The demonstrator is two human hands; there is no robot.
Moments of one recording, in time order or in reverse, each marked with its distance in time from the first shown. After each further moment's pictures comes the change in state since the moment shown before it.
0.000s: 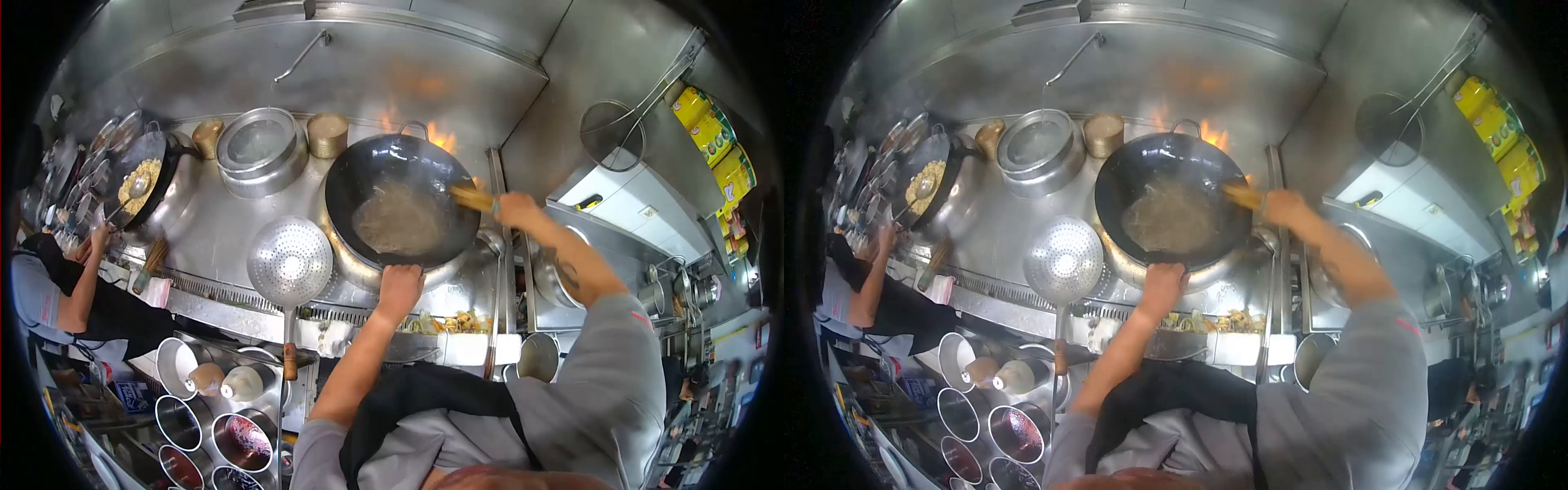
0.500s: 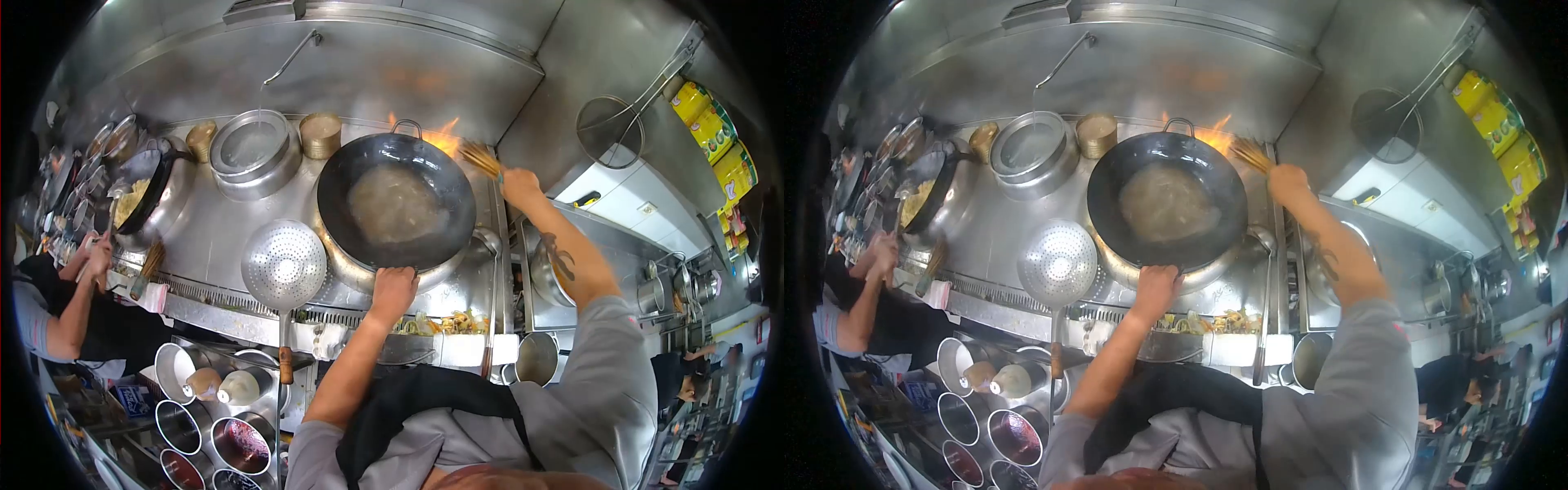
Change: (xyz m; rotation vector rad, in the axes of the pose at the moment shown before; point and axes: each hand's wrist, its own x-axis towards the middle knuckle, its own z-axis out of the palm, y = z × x) left_hand 0.006 -0.003 -0.001 -0.029 0.007 0.019; right_hand 0.023 0.036 -0.016 -0.040 0.264 0.042
